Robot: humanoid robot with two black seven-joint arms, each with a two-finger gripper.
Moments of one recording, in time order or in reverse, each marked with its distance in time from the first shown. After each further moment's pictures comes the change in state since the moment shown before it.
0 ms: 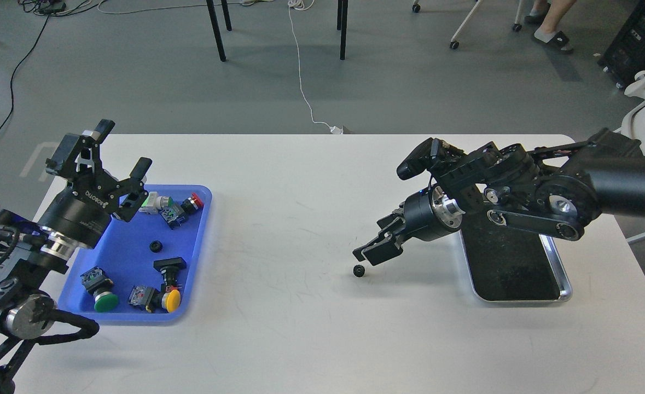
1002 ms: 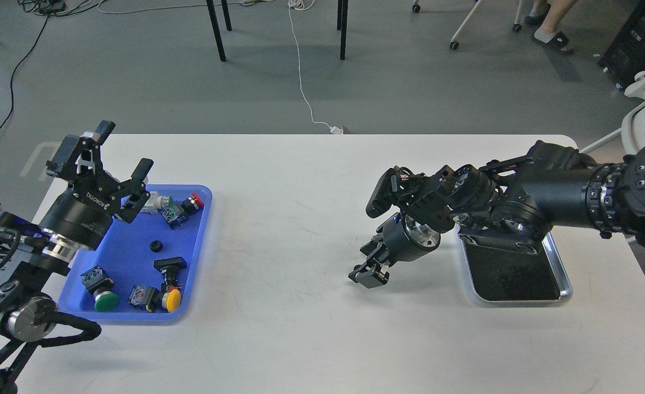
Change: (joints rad) left arm 0.014 -0.009 -0.010 -0.020 0.001 0.003 0.000; right arm -0.009 0.149 -0.129 -0.071 -0.052 -0.064 0.000
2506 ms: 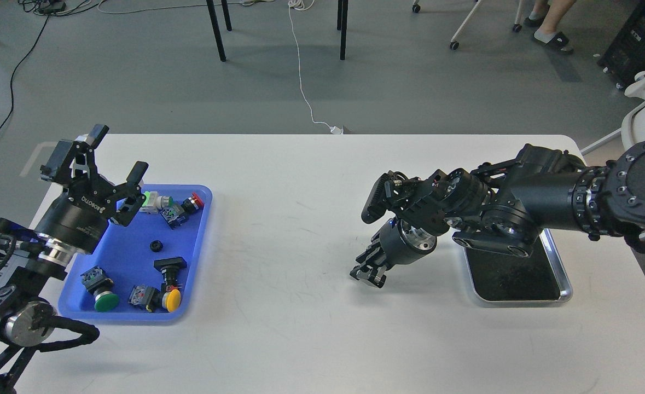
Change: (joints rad) left arm 0.025 -0.012 -0.028 0.000 0.000 -0.003 0.000; right arm -0.006 0.043 -0.036 -0.038 0.002 0.000 0.000
